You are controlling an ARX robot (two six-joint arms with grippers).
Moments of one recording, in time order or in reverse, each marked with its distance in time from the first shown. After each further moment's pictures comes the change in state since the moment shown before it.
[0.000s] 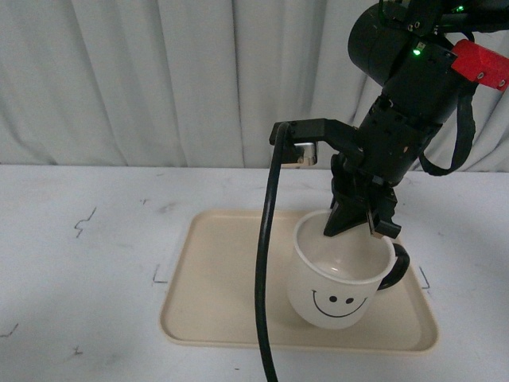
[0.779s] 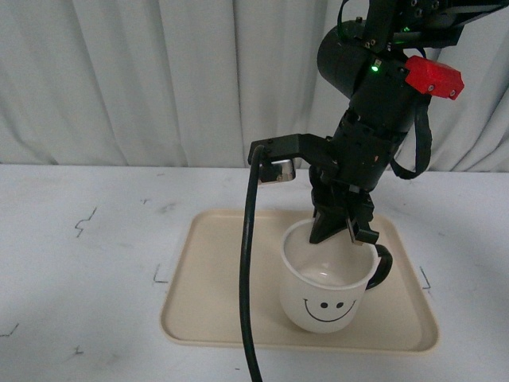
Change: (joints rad) left arm 0.000 0.000 0.000 0.000 0.000 0.000; right arm 0.039 0.109 0.143 -0.083 0.051 -0.064
